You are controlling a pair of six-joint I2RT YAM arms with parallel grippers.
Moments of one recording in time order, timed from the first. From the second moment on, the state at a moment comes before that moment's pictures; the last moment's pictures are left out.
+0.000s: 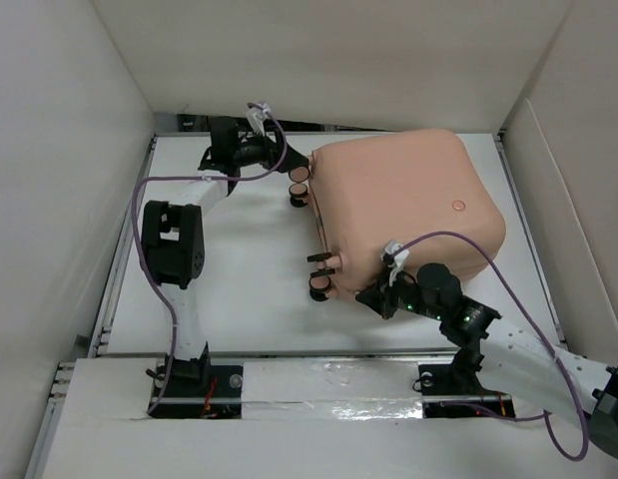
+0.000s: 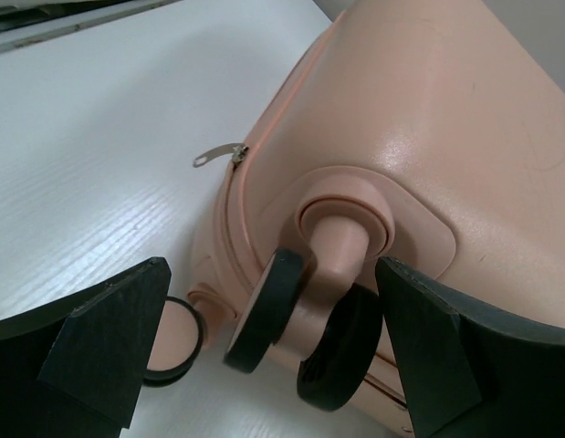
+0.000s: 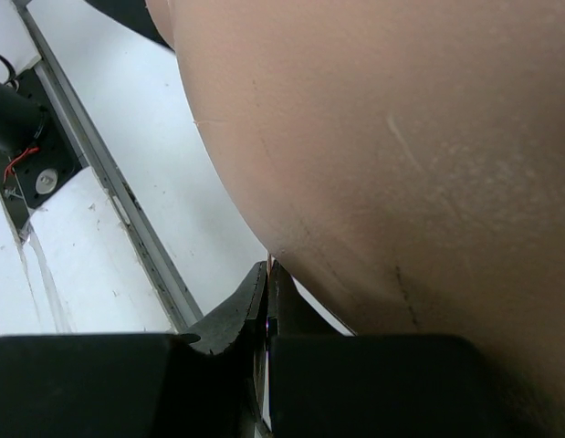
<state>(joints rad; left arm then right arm) -0.17 2.03 1.52 0.27 0.92 -0.38 0.80 0.75 0.35 0.07 -0.22 0.26</state>
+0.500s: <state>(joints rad) -0.20 2.11 1.45 0.67 1.00 -0.66 0.71 0.67 0.33 0.01 -0.30 0.26</state>
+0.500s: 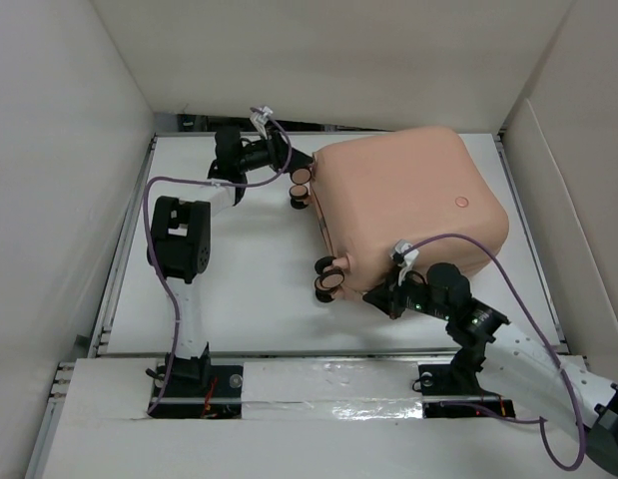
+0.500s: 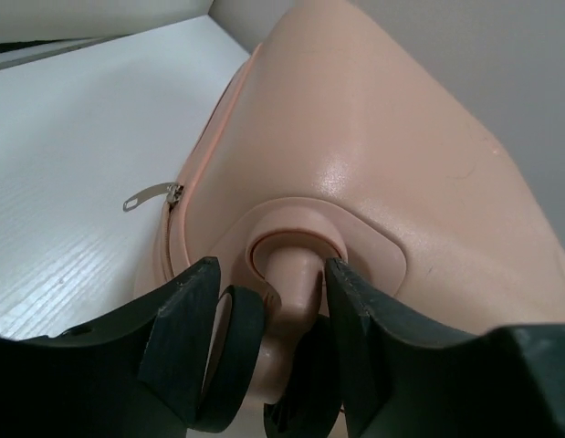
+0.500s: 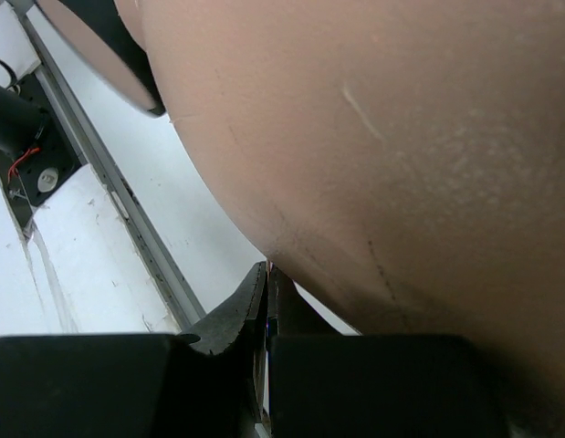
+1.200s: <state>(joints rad) -0.24 2.16 1.26 1.11 1.07 -1.08 0.47 0.79 0.39 0.00 -0.46 0.23</state>
